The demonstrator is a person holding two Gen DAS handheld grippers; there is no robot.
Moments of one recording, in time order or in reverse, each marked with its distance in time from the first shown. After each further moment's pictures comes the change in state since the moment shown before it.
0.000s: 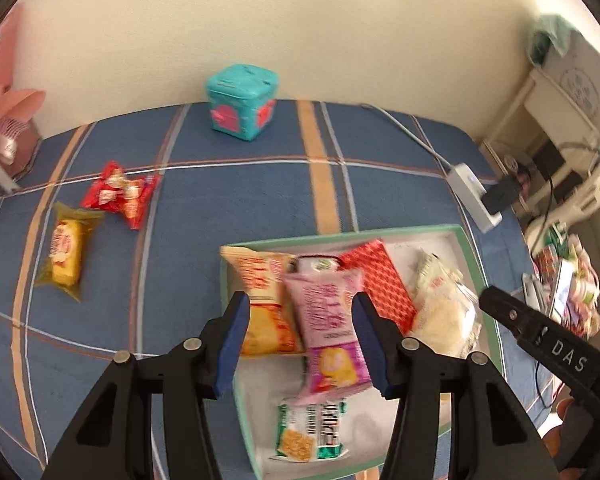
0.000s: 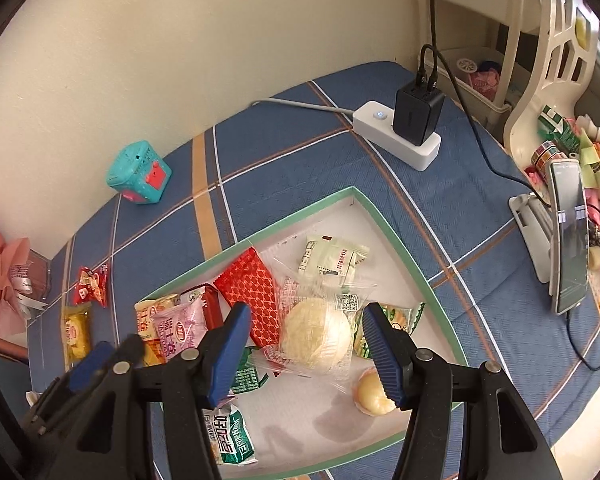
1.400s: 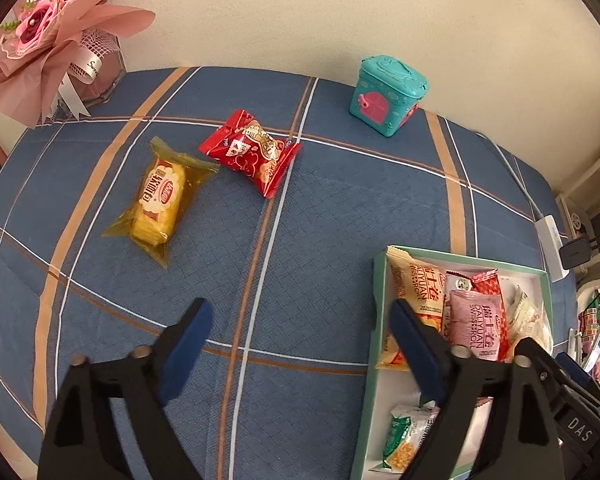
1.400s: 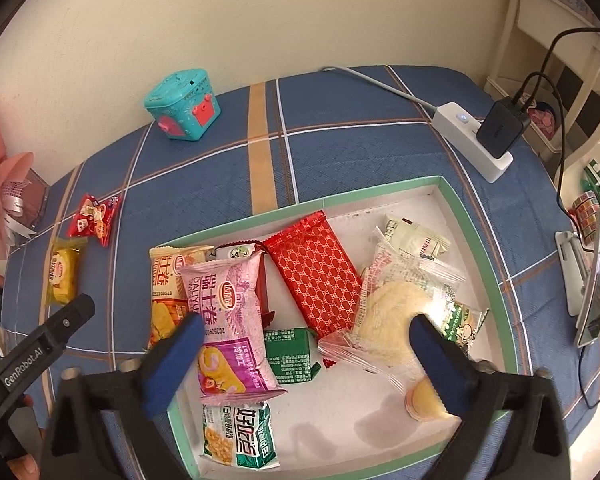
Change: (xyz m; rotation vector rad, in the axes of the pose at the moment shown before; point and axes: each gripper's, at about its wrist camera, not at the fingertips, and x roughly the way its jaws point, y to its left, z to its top) left arm 0.014 0.105 -0.011 -0.211 0.020 0.136; right arm 0.037 0.072 -0.027 -0.234 0.037 -0.025
